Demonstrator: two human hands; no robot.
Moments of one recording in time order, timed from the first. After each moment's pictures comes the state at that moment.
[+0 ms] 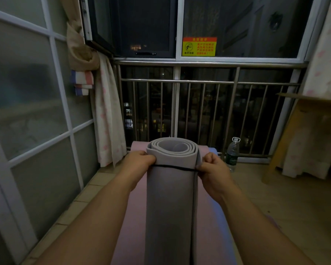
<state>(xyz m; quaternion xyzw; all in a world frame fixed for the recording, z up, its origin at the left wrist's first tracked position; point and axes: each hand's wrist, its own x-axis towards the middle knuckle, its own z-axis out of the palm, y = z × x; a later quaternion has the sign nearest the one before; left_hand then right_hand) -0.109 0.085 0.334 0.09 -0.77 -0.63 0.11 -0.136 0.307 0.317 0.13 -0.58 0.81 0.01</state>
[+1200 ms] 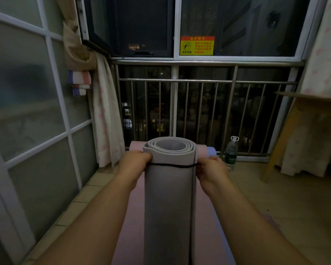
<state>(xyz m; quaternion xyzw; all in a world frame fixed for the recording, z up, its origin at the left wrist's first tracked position) -0.108 0.096 0.344 0.14 -0.74 -0.64 0.15 -0.137 0.293 0.328 -0.06 -0.52 0.85 0.02</state>
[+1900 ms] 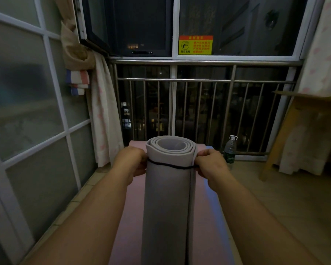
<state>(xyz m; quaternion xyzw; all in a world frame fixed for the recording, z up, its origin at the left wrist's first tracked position) -0.102 0.102 0.366 0.24 -0.69 -0.68 0.07 -0.142 0.304 0.340 -0.01 -0.79 0.61 0.05</state>
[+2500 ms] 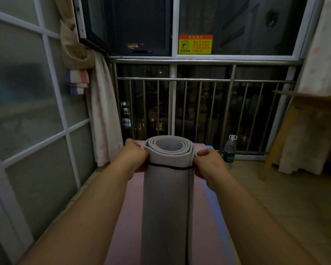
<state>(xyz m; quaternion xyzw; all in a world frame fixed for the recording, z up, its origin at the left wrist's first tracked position) -0.105 0.100 0.369 0.18 -0.76 -0.62 0.09 -0.133 0.303 0.346 -0.02 -0.78 0.62 0.03</state>
